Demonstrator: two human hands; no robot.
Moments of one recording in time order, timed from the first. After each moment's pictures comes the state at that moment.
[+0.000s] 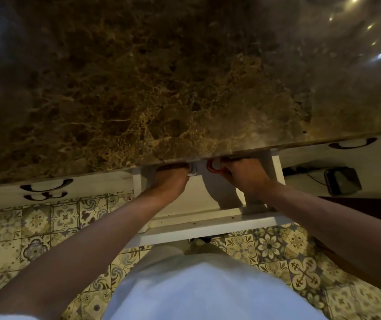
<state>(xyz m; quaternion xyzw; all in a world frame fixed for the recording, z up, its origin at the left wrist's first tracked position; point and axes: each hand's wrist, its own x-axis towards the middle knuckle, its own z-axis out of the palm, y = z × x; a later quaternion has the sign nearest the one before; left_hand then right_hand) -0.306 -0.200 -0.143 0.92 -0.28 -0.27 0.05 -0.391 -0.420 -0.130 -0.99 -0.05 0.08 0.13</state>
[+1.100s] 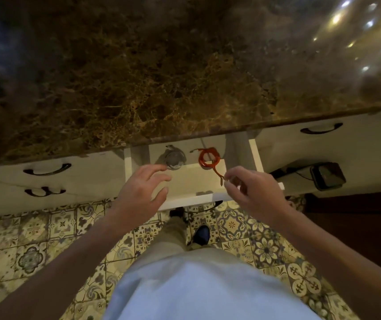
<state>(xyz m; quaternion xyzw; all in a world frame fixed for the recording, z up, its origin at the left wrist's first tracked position) -0.392 -0.115 -0.067 0.89 -0.38 -0.09 0.24 -0.521 -0.390 -0.019 -0.95 0.09 0.04 0.31</state>
